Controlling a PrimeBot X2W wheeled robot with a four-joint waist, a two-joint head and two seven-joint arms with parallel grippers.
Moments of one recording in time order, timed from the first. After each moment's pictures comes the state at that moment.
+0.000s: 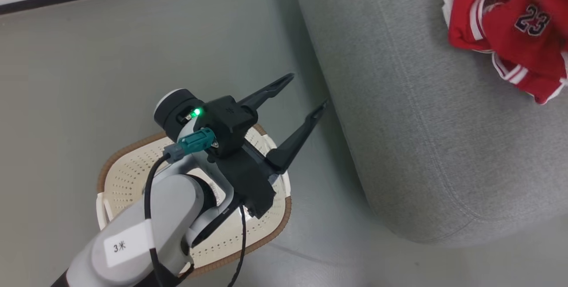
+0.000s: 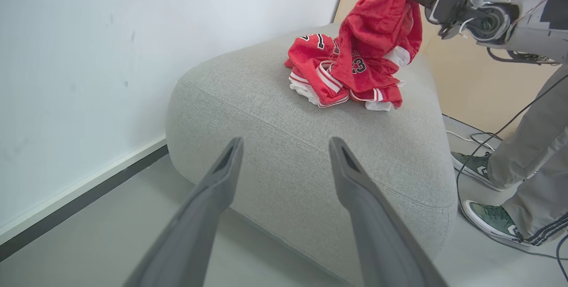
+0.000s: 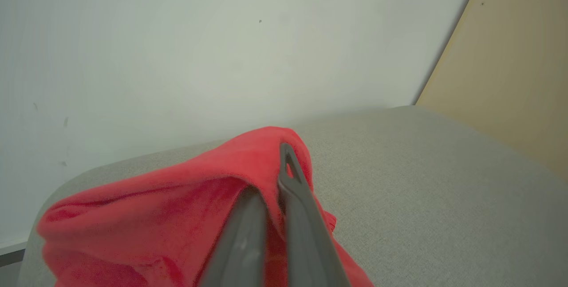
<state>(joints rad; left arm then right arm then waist) -0.71 0.30 -0.76 0.04 -0.60 -0.09 0.06 -0.95 -0.53 0.14 0.71 0.50 -0.05 -0.17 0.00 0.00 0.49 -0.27</state>
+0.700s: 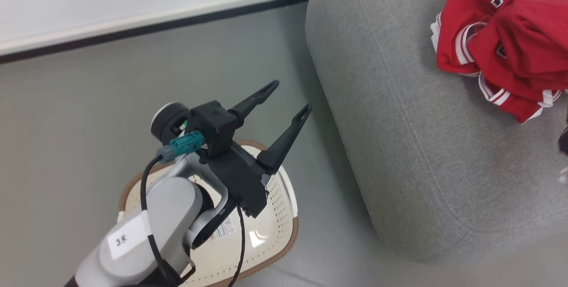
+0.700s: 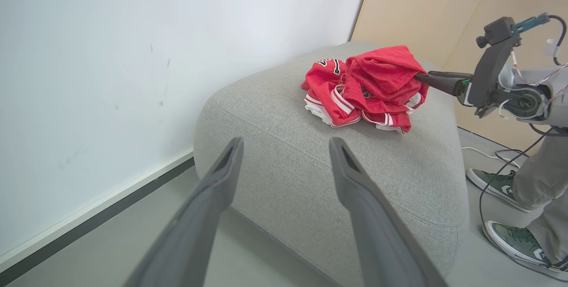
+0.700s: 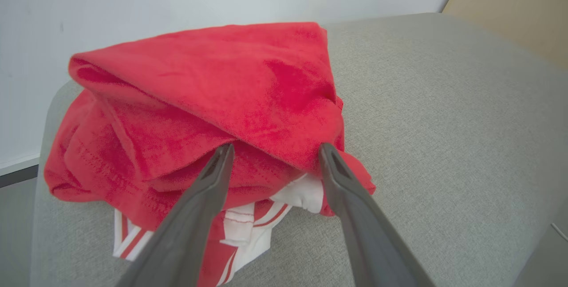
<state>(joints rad) -0.69 0.27 -0.74 0.17 -0.63 -0.10 -0.03 -0.81 -0.48 0.19 0.96 0.52 0.05 -0.15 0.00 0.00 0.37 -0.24</state>
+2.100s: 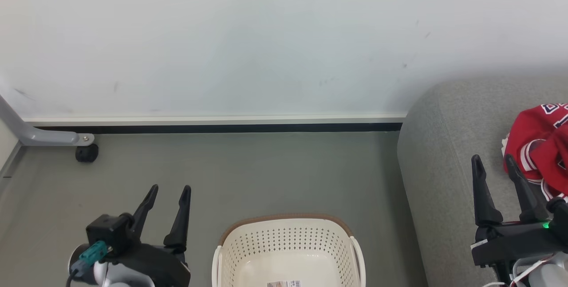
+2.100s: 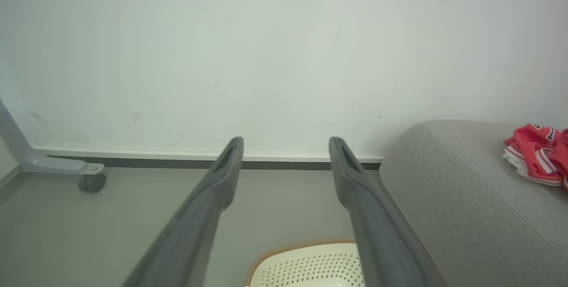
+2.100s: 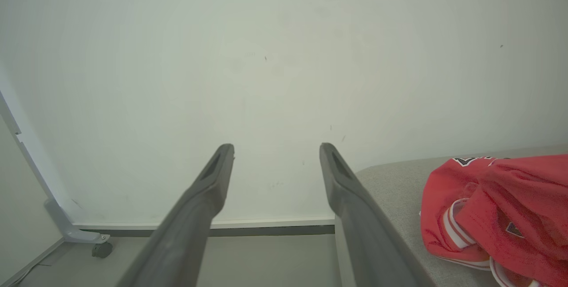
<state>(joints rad) -0.25 0.33 -0.51 0.31 -0.73 0.09 -0.24 -0.15 -0.29 0.16 0.17 0.47 0.03 -0.26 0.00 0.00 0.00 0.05</state>
